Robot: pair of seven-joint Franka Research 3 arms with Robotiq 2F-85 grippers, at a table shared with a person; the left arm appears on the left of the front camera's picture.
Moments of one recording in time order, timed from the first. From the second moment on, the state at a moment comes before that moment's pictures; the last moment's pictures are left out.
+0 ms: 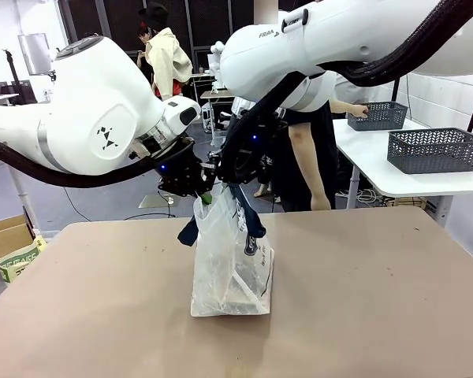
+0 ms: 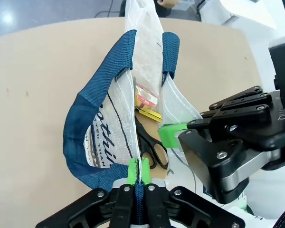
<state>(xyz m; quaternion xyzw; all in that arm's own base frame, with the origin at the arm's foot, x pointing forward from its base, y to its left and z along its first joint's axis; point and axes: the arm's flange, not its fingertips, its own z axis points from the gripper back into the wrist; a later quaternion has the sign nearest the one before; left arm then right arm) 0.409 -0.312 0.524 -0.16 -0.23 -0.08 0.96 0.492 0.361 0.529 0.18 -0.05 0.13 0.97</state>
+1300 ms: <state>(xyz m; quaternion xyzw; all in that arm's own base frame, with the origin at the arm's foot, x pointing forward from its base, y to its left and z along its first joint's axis) 0.391 -0.334 0.542 -0.21 -0.23 -0.15 0.94 0.496 0.363 0.524 0.19 -0.05 0.11 0.97</state>
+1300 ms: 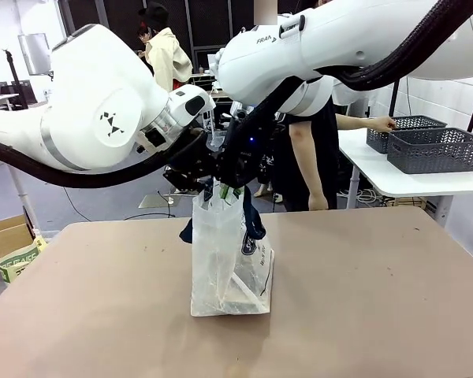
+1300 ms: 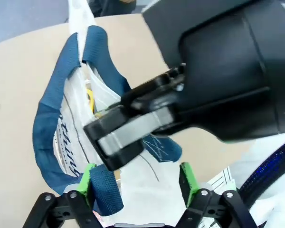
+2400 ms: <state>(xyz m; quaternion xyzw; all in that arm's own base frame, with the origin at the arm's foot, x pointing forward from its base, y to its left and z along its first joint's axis) 0.402 -0.331 0.510 -0.18 -0.19 -0.15 0.95 0.497 0.366 0.520 0.19 -0.05 0.11 0.97</state>
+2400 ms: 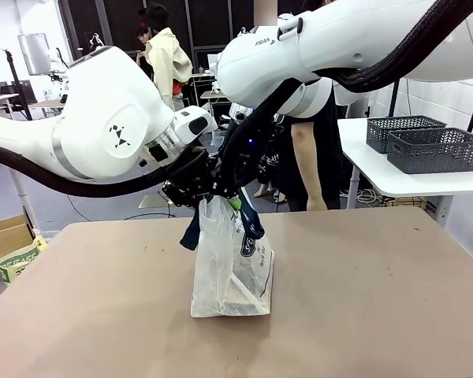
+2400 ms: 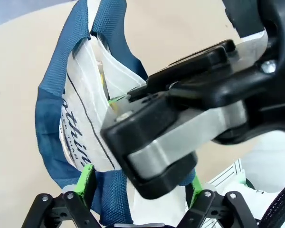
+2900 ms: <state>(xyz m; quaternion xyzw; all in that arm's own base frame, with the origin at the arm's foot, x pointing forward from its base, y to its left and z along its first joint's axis) 0.399 -0.334 0.518 -0.18 -0.20 -0.15 0.95 0.497 0.366 0.520 0.19 -0.05 0.11 0.97</state>
